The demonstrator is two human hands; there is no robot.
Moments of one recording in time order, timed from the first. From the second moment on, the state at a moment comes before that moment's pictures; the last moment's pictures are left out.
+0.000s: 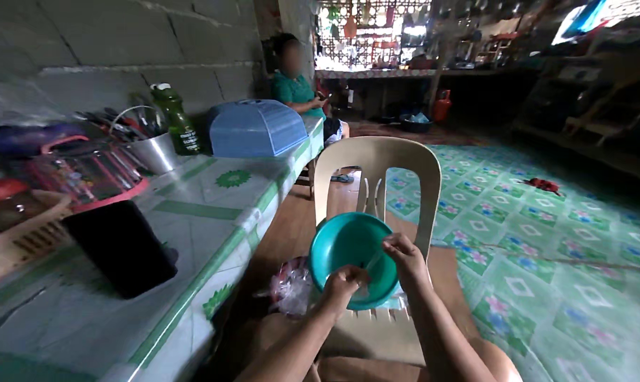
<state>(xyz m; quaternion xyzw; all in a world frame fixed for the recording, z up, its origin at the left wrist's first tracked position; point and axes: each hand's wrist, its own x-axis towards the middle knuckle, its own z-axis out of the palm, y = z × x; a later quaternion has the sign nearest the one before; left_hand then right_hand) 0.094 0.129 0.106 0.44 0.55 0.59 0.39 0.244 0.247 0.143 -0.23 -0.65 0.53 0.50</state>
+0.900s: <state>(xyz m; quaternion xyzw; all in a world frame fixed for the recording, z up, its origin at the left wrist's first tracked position) 0.159 0.144 0.089 0.12 0.56 0.71 0.40 0.234 0.209 0.055 -0.26 -0.81 0.07 0.53</state>
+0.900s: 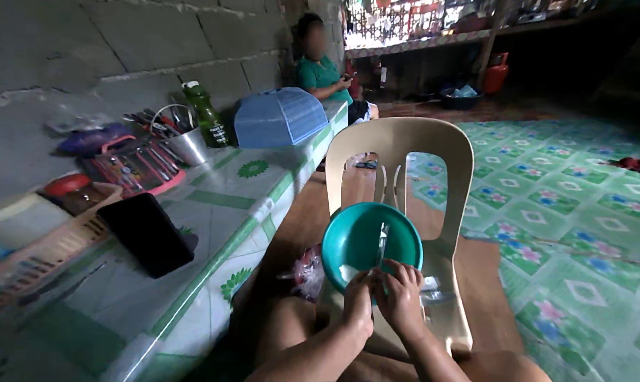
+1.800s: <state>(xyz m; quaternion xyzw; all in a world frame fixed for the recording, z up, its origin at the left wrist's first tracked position) 0.154 0.128 0.096 0.15 0.54 0.69 0.45 0.253 0.225 0.065 -0.16 -0.78 0.39 0.47</state>
